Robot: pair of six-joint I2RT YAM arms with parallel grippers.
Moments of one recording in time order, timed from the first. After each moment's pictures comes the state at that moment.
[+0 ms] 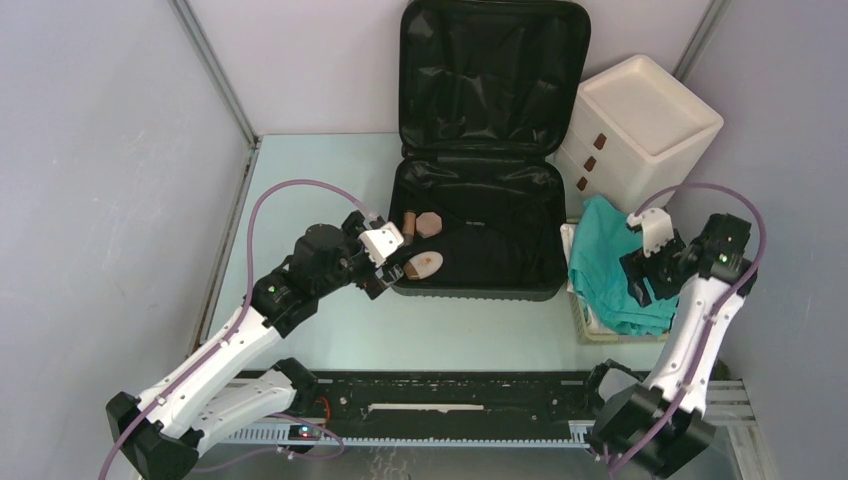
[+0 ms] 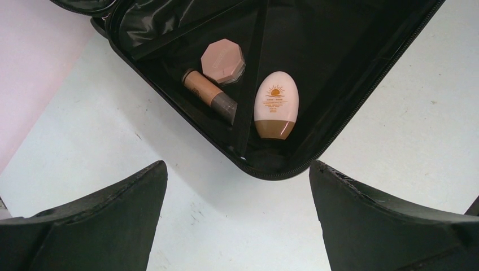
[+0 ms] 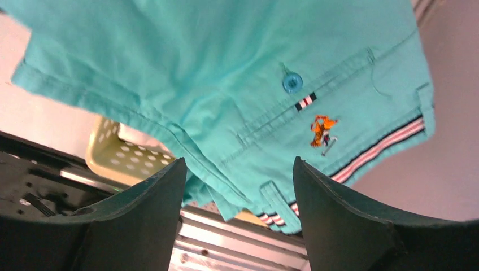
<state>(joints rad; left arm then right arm) -0.65 0.84 0.80 -0.40 0.06 0.42 -0.57 1.06 1.07 -1.16 -0.44 -0.96</state>
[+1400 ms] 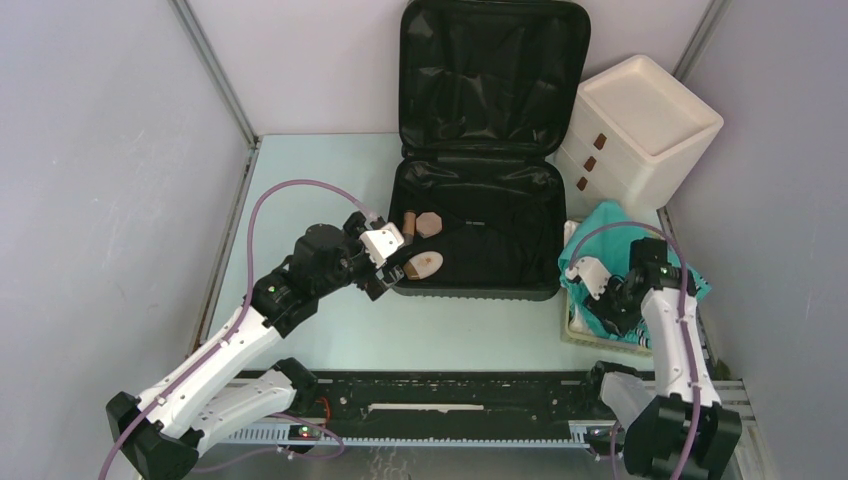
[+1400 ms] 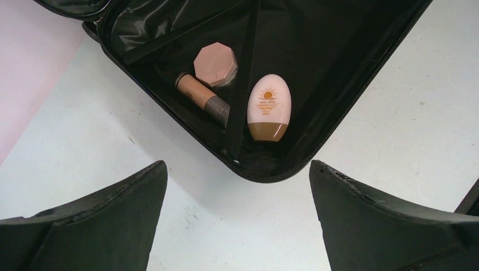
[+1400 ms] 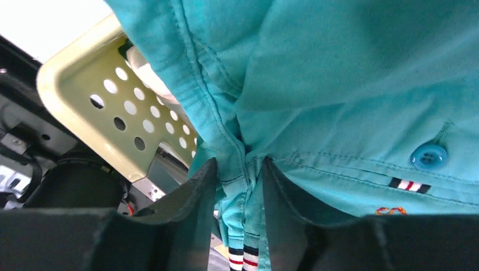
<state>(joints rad) -0.65 0.84 0.80 -0.40 0.09 0.41 -0.22 0.92 0.71 -1.12 -0.19 -1.10</state>
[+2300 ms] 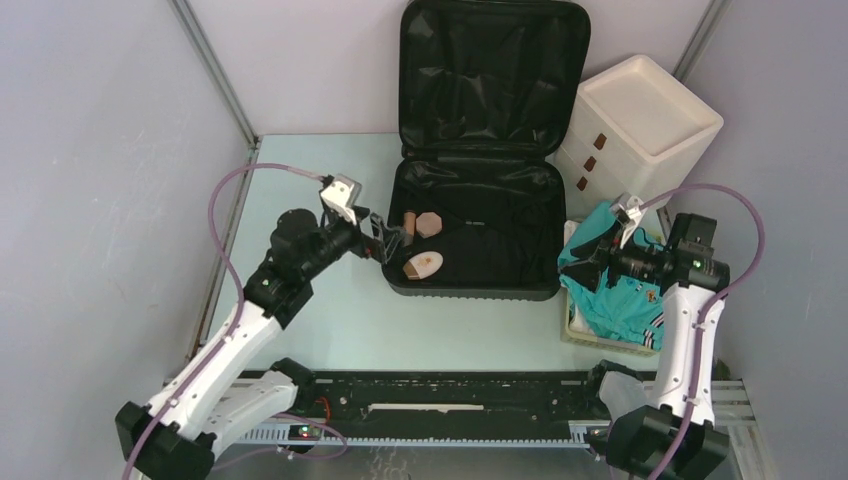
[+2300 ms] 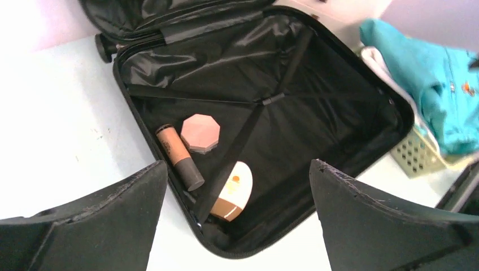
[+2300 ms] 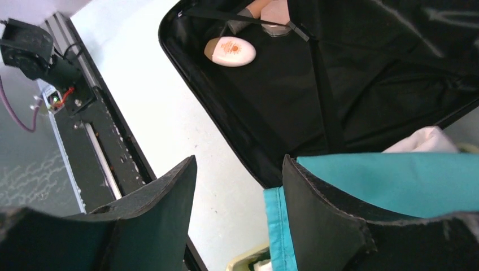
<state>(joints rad) -0.50 0.84 0.78 -0.11 0.19 -0.10 -0.38 0.95 1.00 -1.07 -1.22 -0.76</state>
